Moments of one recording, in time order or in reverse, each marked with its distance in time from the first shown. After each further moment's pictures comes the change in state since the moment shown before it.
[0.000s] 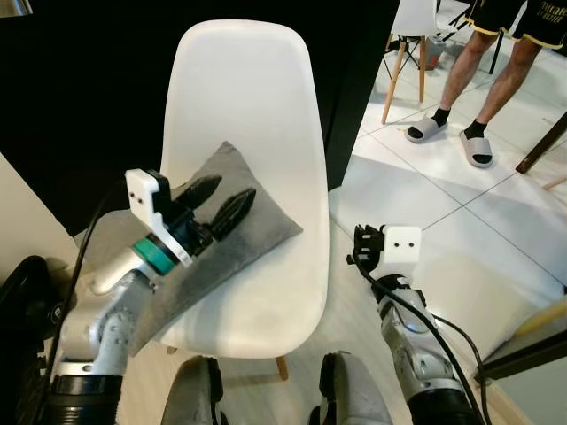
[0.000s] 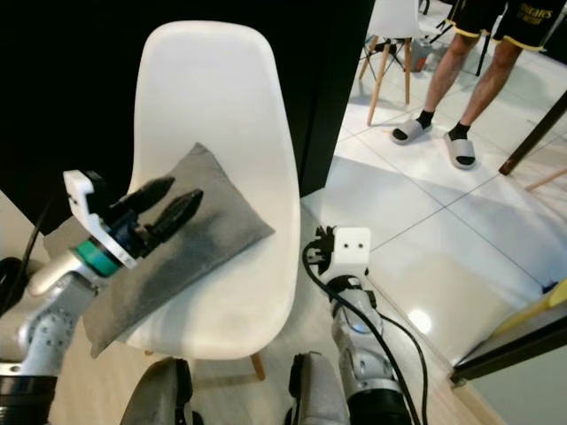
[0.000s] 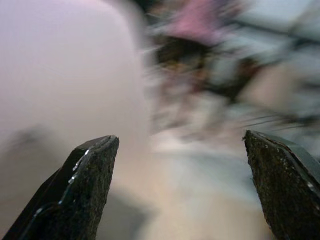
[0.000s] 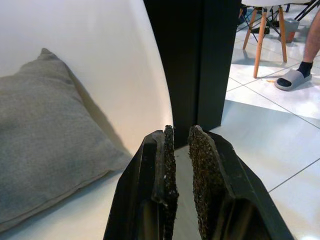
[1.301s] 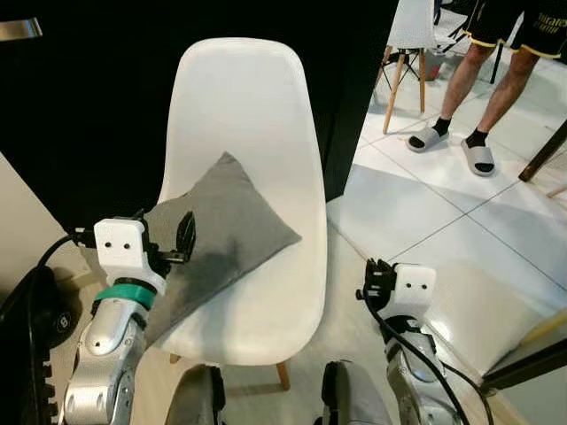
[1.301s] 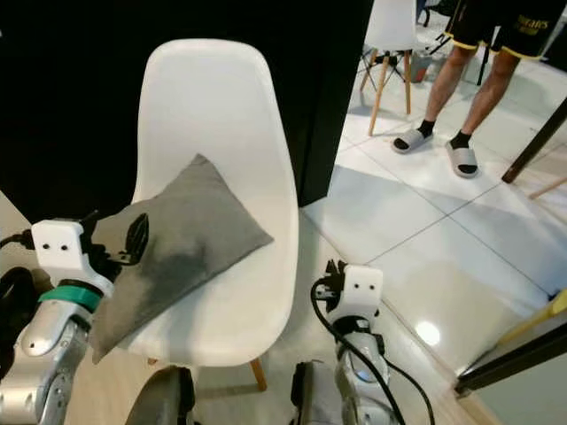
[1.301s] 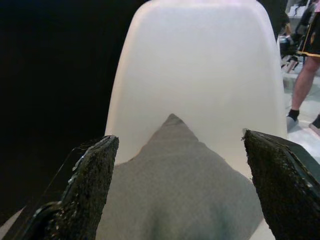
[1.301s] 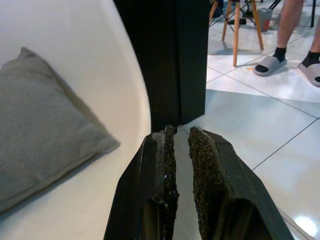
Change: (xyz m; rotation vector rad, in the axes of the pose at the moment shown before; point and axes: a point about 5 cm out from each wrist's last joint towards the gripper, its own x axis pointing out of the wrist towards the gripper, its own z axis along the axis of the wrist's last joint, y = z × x) left arm -0.054 0.006 -0.010 0.177 -0.014 0.447; right arm -0.045 -0.007 -0.025 0.014 0.043 -0.098
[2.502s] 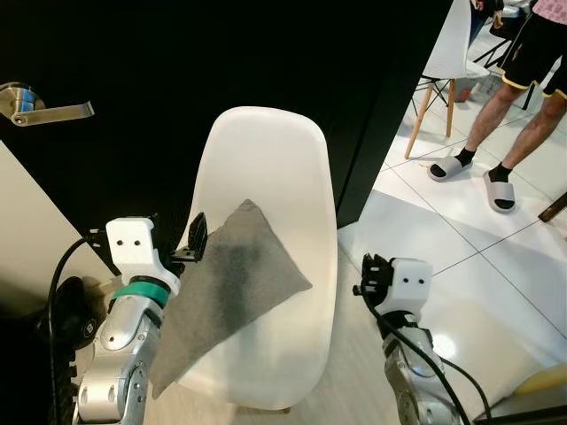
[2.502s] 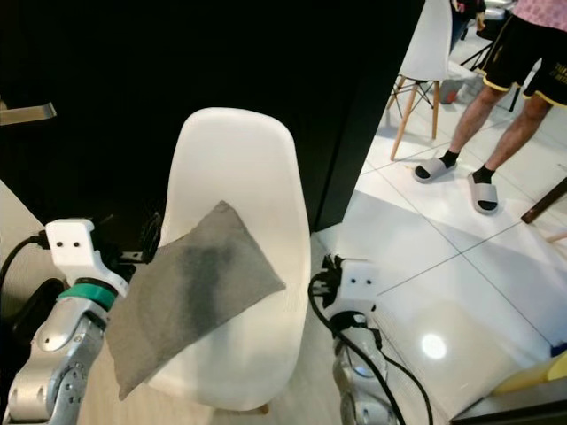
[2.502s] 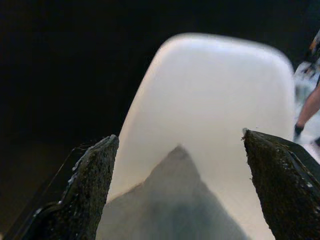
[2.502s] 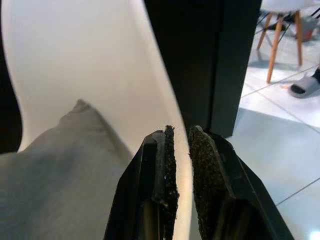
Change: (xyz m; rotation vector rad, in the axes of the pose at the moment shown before) left arm 0.005 -0.016 -0.015 -0.096 0.119 -0.024; right arm 0.000 0.007 -0.001 0.009 0.031 0.043
